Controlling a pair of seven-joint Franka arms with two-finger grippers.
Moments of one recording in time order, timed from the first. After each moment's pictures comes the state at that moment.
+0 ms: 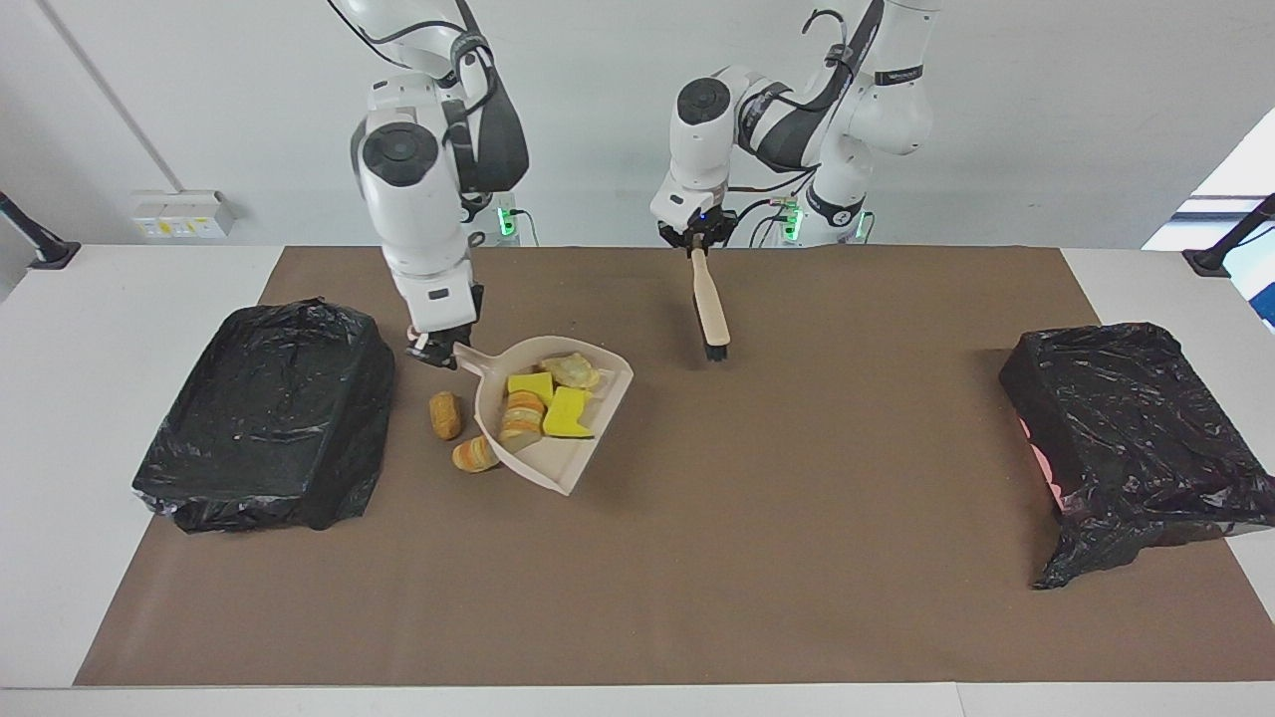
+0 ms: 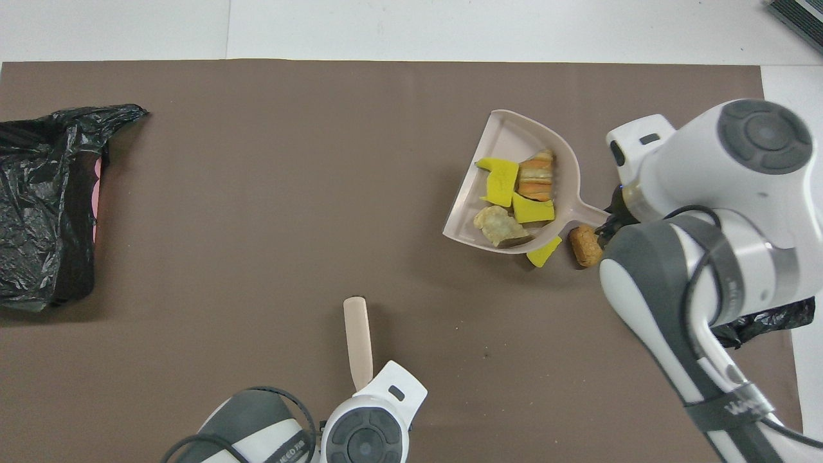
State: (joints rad) left arm -0.87 -0.19 -0.09 -2.37 -0.12 2.01 -0.91; right arm 0.15 0.09 0.00 -1.79 -0.08 1.86 -0.92
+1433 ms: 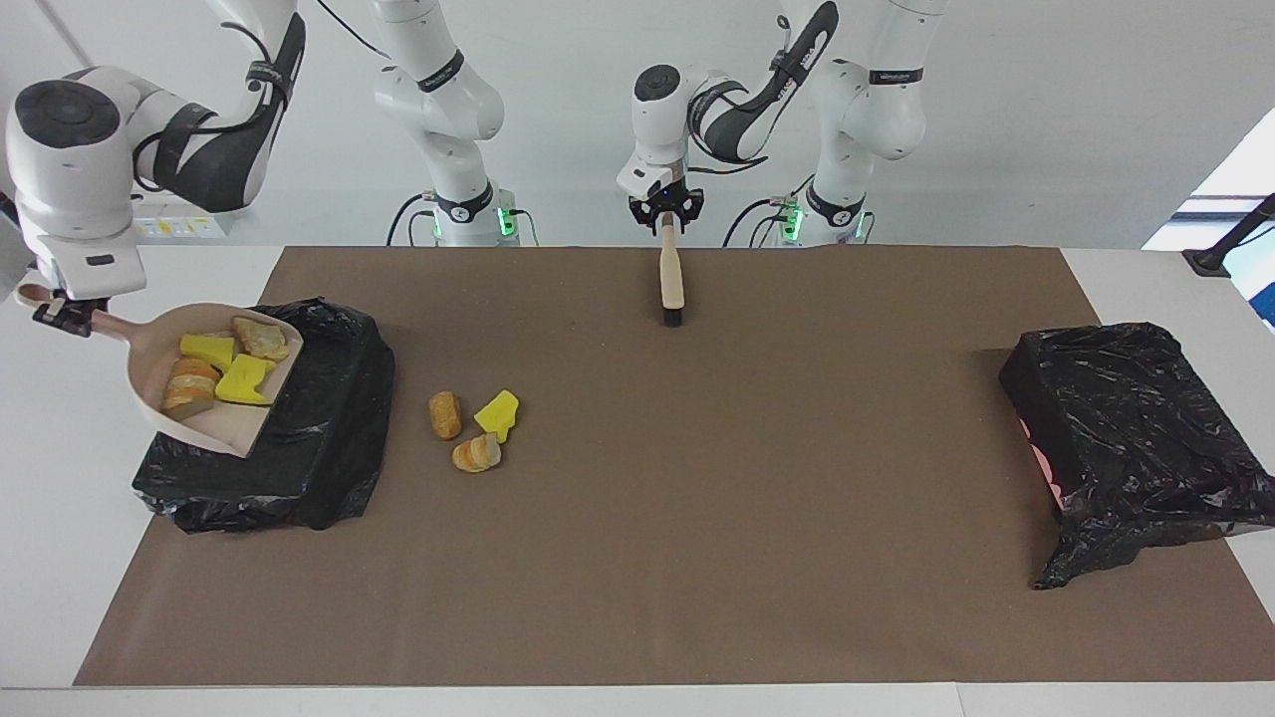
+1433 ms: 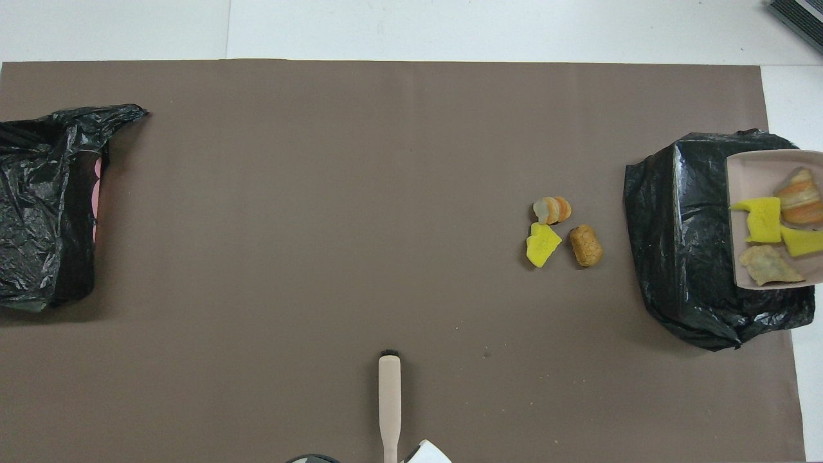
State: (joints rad) left arm -1.12 -0.17 -0.09 -2.52 -0.12 2.21 -1.08; right arm -0.34 0.10 0.01 -1.76 -0.67 2.03 -1.65
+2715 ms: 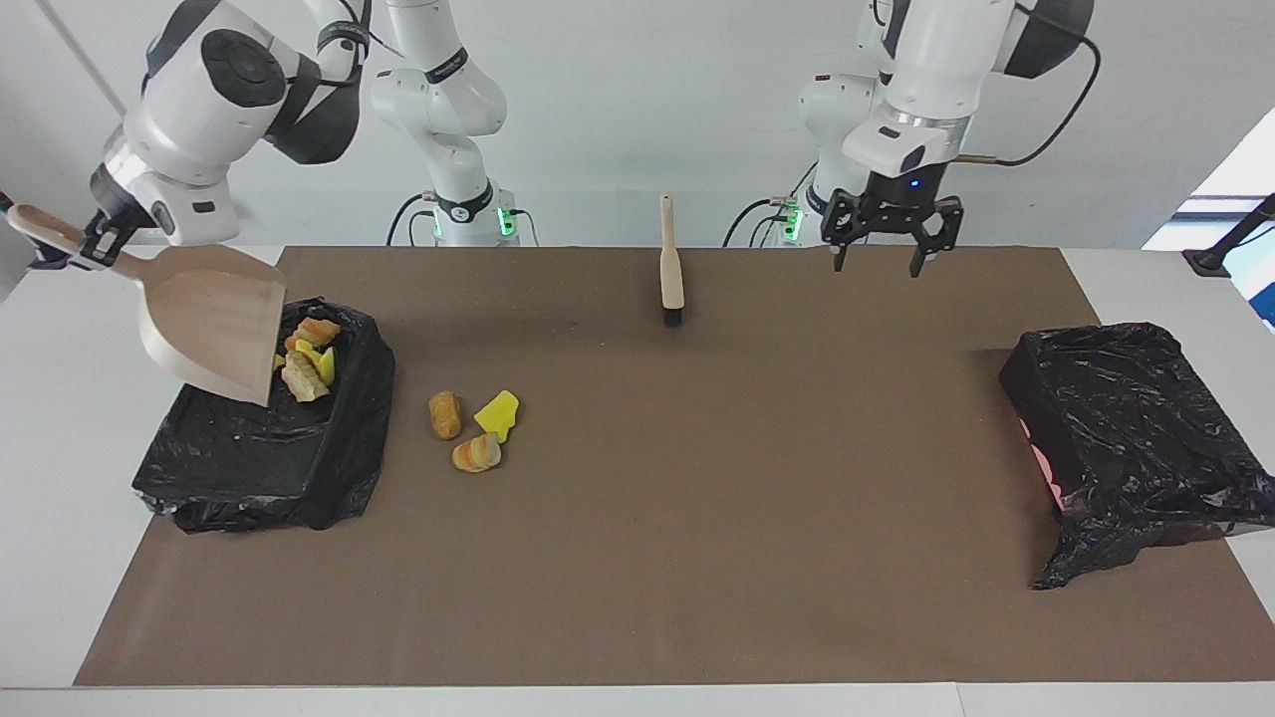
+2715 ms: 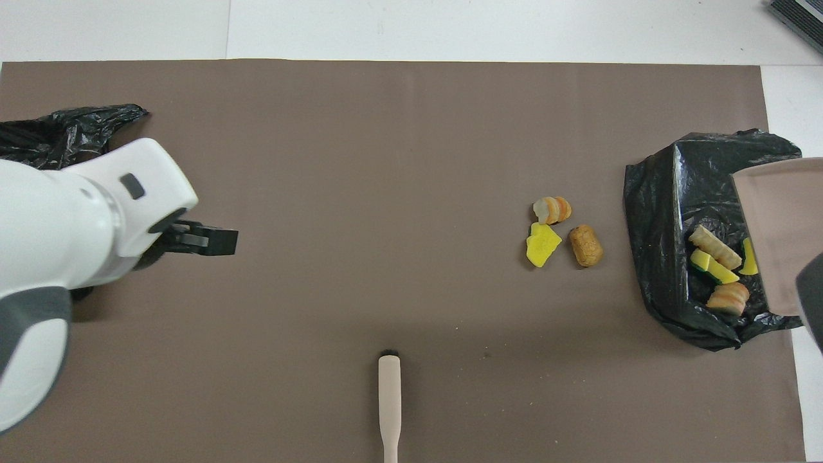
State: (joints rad) left arm -0.25 -0.14 -0.06 -1.73 0.06 1.75 -0.09; right arm -0.13 -0.07 0.09 -1.79 -0.91 1.69 -1.43
